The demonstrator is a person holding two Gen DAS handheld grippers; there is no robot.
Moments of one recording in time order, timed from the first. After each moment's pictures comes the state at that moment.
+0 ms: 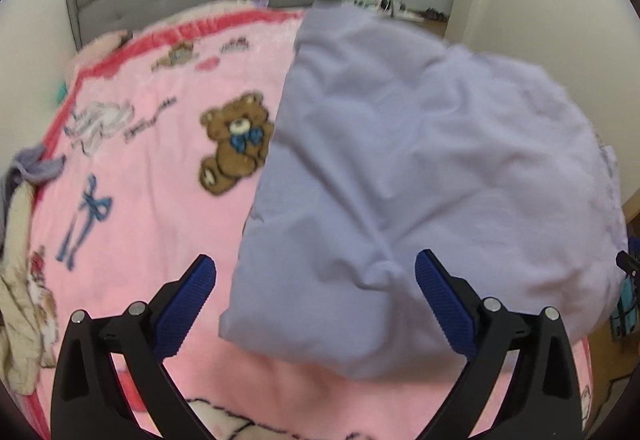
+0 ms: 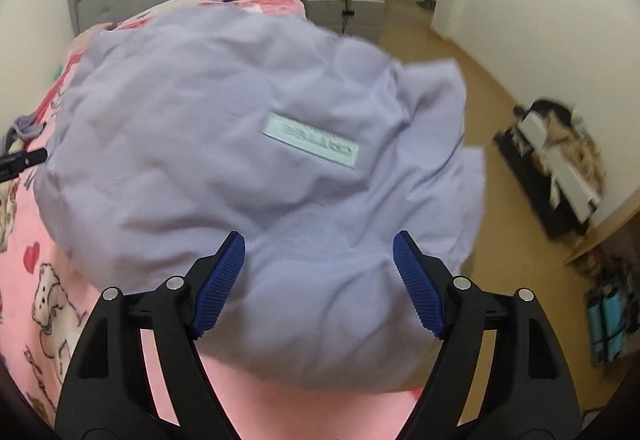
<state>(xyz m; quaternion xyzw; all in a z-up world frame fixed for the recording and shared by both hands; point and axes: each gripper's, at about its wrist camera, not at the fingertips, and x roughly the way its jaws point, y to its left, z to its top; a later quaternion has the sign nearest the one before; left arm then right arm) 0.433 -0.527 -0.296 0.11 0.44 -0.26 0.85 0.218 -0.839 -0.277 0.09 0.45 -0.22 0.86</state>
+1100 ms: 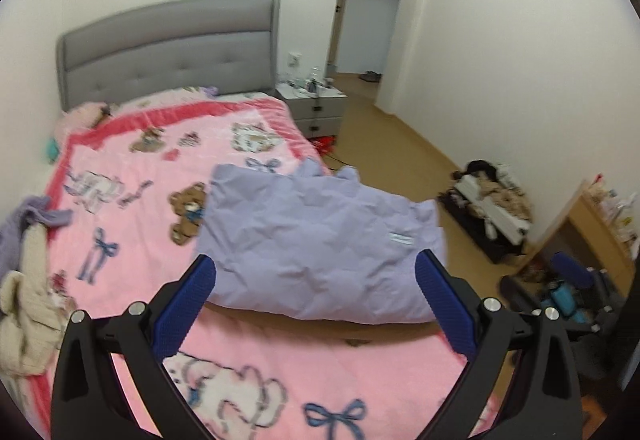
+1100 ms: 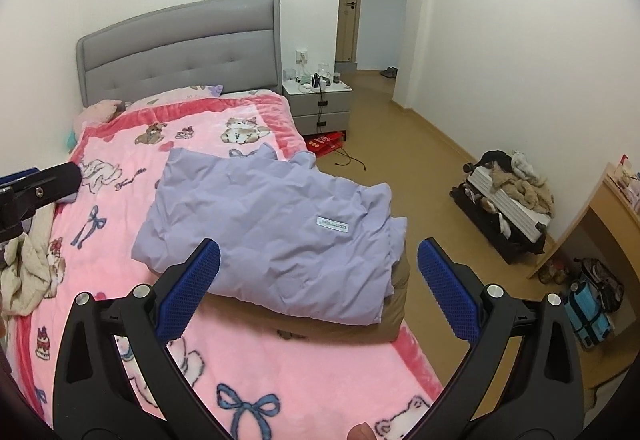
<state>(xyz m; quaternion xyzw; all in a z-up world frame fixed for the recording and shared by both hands) 0.230 -0.510 -0.042 0.05 0.36 -0.35 0.86 0.099 -0.693 -0.049 0.07 0.32 -0.29 0.90</state>
